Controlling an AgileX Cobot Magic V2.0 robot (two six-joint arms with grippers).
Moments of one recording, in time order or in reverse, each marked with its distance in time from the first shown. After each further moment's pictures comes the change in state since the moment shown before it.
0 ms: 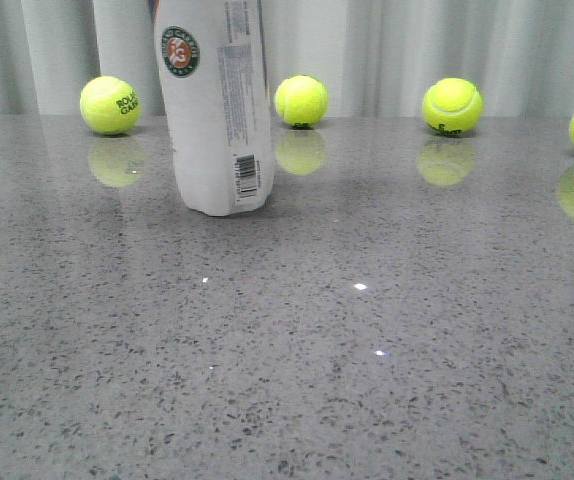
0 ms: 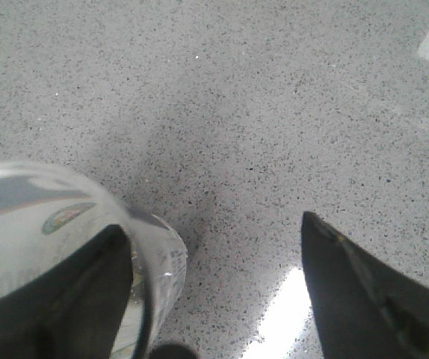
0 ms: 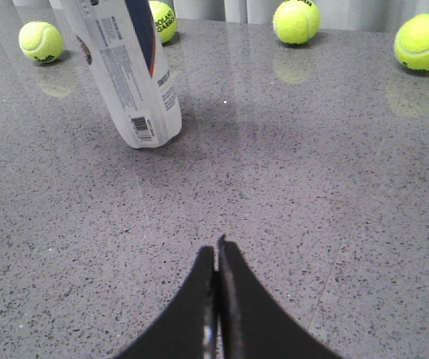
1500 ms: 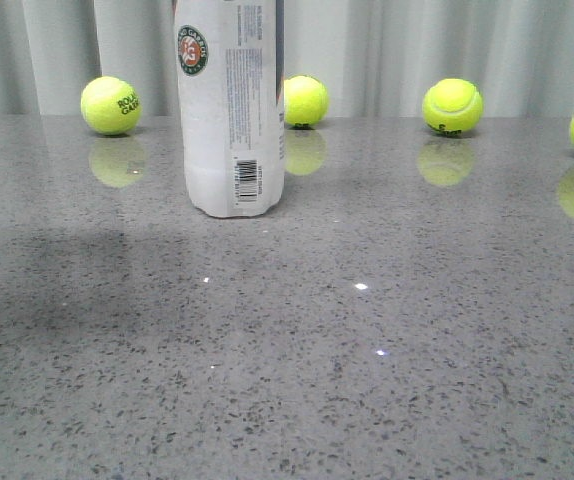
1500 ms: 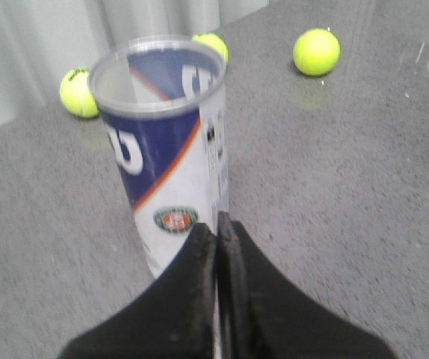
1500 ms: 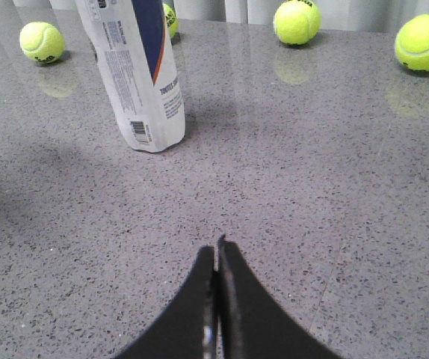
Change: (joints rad) left arm 0.000 -0.688 0.929 -0.082 -0.771 -0.001; right arm 0.000 0.000 0.000 0.000 0.000 0.000
